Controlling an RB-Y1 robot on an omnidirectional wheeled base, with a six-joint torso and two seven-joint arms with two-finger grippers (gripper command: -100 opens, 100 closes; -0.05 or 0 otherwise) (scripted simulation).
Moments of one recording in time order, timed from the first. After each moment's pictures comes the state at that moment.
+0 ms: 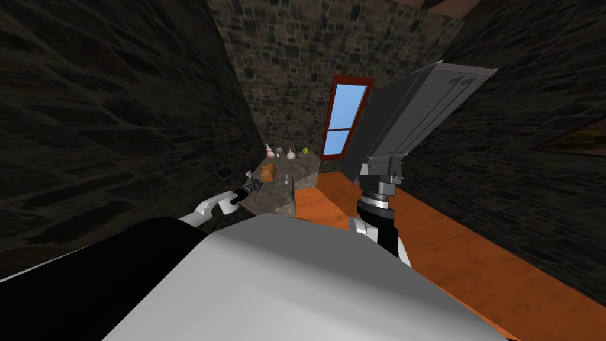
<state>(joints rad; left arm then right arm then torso) 0.43 1.12 -0.06 -1.68 -0.28 0.22 0.01 0.45 0.03 0.06 -2.40 0.08 -0.43 -0.16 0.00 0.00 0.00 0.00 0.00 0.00</state>
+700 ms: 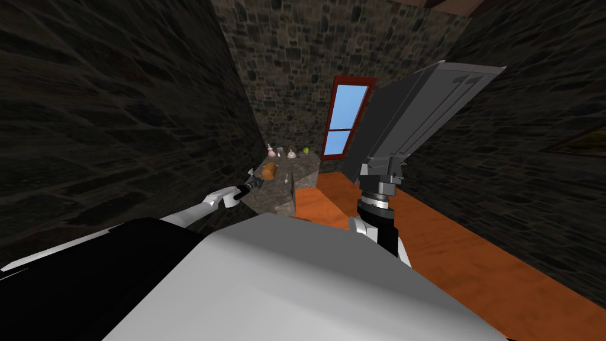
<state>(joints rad) 0.24 1.18 -0.21 -1.48 -0.39 0.13 0.19 0.45 0.03 0.06 -2.40 0.08 -0.43 -0.16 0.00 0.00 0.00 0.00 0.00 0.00</state>
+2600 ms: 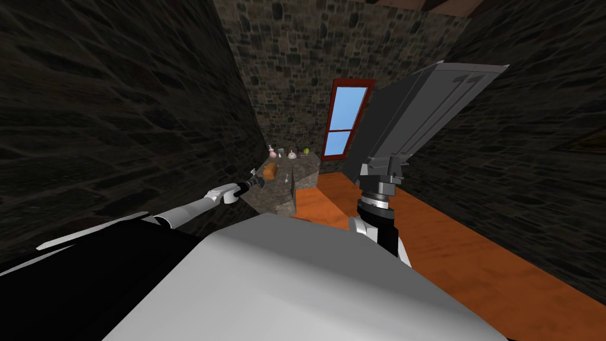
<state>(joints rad) 0.13 1.22 -0.28 -1.36 -0.44 0.09 0.30 0.45 0.03 0.06 -2.40 0.08 -0.43 -0.16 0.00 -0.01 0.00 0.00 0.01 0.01</state>
